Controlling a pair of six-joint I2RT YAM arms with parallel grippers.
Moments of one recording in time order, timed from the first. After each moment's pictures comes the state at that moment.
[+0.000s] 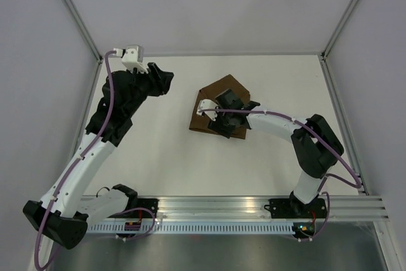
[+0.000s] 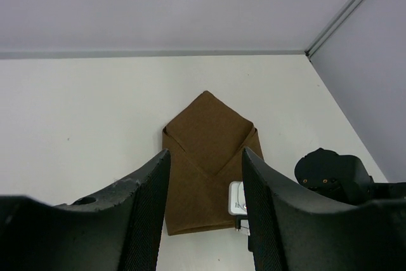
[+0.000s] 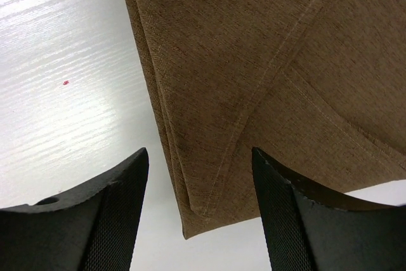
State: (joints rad) left arm -0.43 1.04 1.15 -0.20 -0.04 -0.33; right arm 0.69 1.76 1.16 -0.40 -0.07 -0.54
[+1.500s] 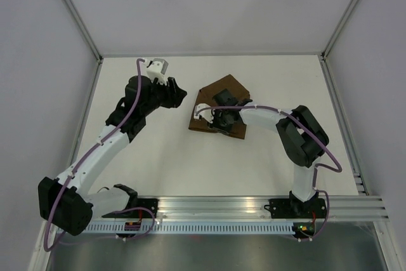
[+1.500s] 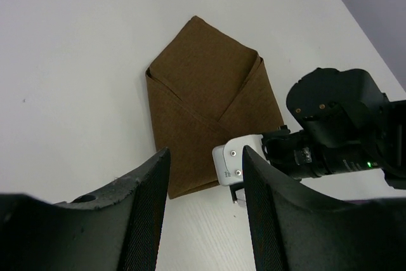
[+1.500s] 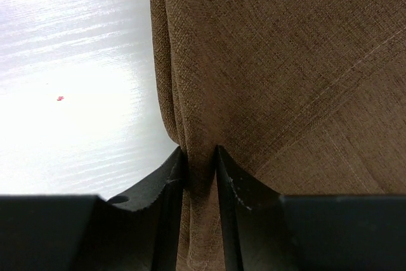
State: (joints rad) left arm -0.43 1.18 1.00 -0.13 0.13 -0.25; right arm 0.67 1.92 1.23 -0.40 -0.19 -0.68
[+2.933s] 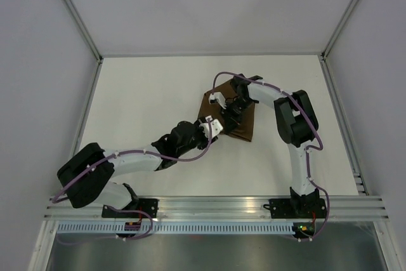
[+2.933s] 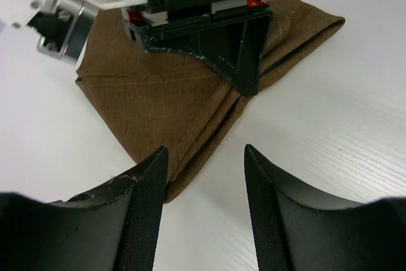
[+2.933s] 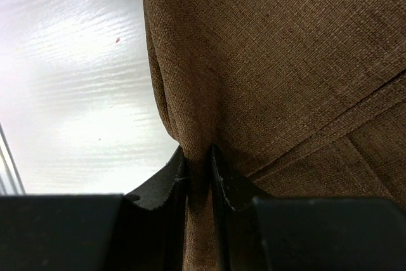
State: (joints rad) left arm -0.88 1.39 0.57 0.46 -0.08 0.32; right arm 0.42 2.19 1.60 -0.94 -0.70 -0.79
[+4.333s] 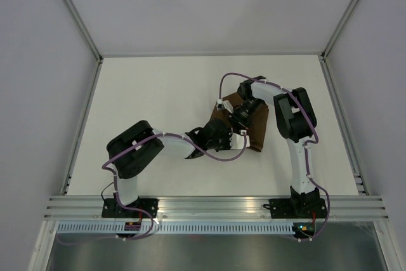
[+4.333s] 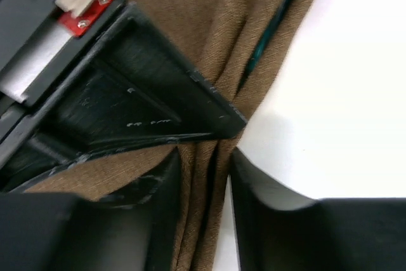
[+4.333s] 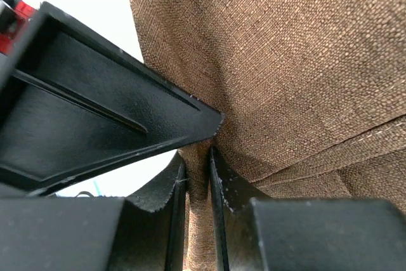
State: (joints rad) left arm -0.96 1.87 0.89 0.39 0.12 0.67; right arm 0.36 2.27 1.63 -1.24 -0.75 -0.83
